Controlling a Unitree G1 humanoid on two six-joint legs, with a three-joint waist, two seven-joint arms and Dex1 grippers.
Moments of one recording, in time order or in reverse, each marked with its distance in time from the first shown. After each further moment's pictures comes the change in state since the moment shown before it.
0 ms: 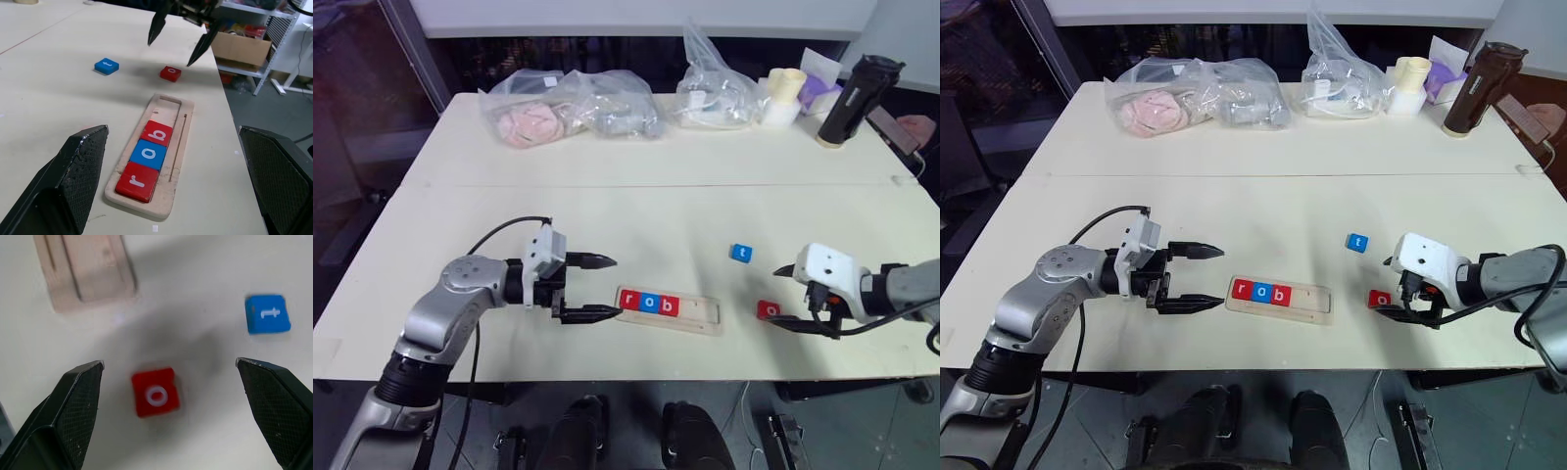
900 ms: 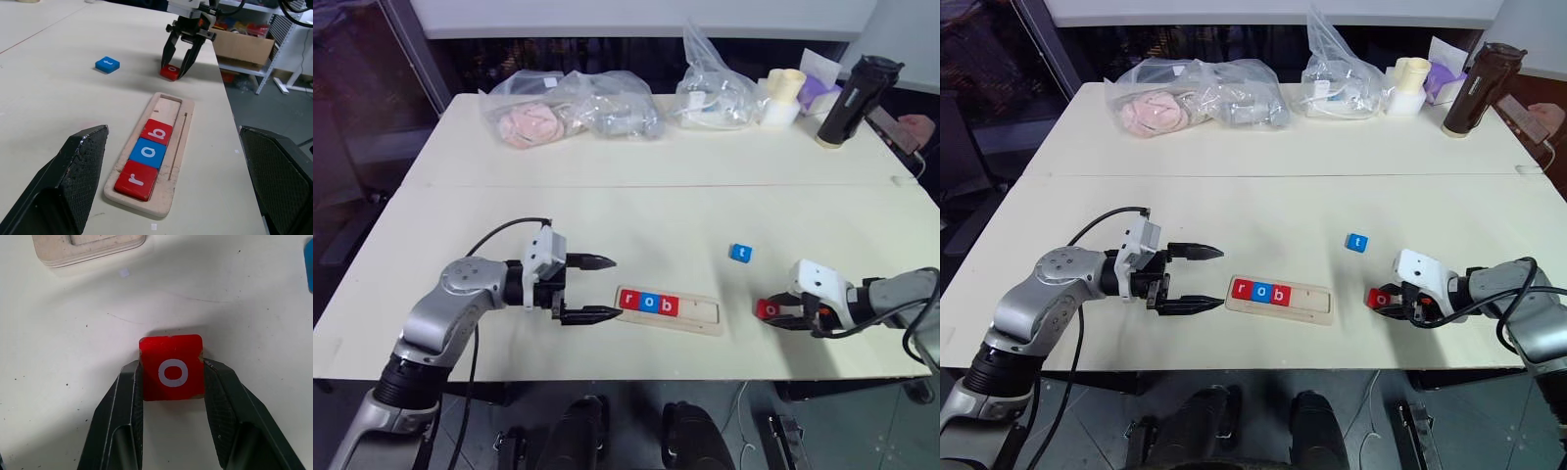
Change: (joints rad) left arm 0.011 0.005 0.000 -0.012 0.001 0.001 0.011; right arm -0.022 0.090 0.077 0.108 -0.048 -0.042 0.030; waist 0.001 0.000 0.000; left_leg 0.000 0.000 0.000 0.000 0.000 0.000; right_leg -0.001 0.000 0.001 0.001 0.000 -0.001
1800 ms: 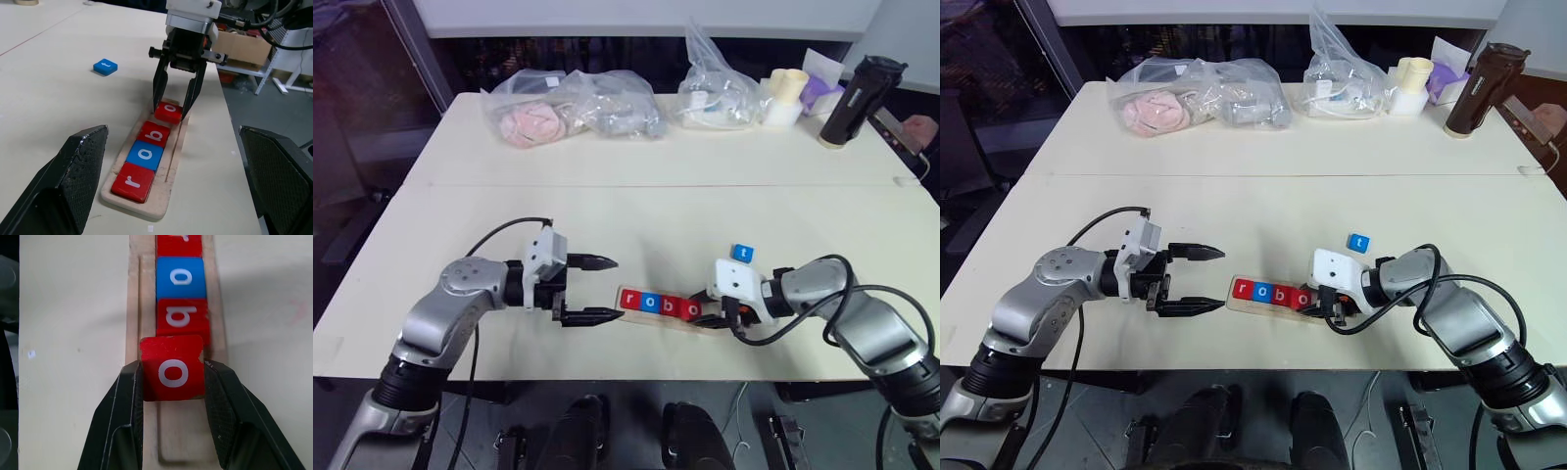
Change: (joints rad) left arm 0.004 0.003 0.001 -0.025 -0.010 0.011 0.004; right arm -0.204 0.195 0.251 -0.269 -0.013 0.203 -0.054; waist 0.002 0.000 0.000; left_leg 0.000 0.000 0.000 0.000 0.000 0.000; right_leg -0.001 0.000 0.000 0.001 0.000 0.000
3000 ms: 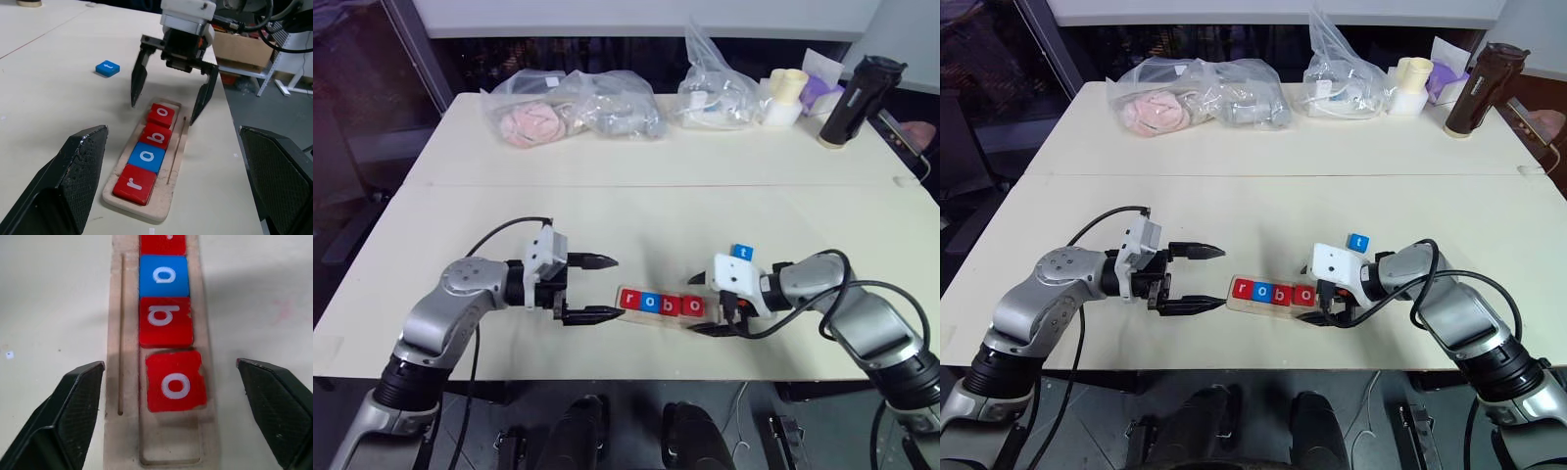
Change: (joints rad) left arm -0.007 -0.008 0.000 0.000 -0.001 0.000 0.012; right arm -0.055 0.010 -0.017 0.041 -0.031 -0.019 -0.008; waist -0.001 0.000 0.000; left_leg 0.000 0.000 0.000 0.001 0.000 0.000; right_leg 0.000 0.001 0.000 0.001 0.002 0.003
